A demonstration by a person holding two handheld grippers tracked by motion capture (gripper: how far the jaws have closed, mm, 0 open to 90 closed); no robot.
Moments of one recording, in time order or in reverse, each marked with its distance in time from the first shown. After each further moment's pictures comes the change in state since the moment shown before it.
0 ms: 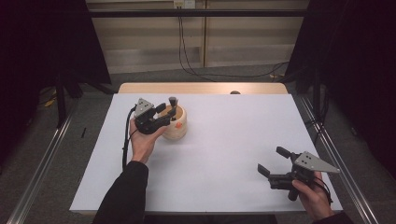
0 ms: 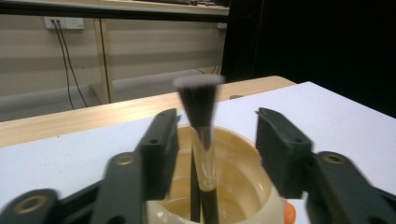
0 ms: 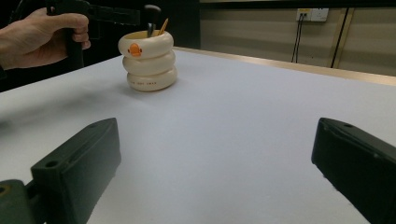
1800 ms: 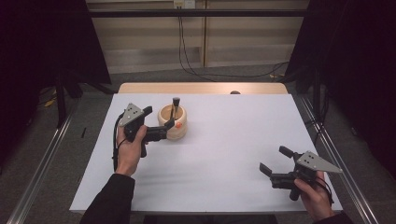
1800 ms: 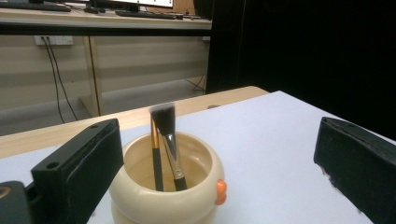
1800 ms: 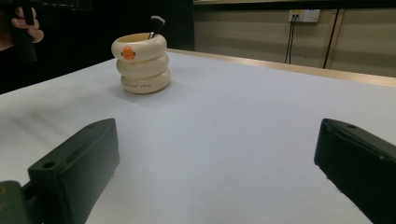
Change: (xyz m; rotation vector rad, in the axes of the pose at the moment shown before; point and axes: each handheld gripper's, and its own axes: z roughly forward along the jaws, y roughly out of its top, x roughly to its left) left arm -0.022 0.018 -0.058 -0.039 -0.078 0.016; right arm -0.002 0.002 -0.003 -0.004 -0.026 0.013
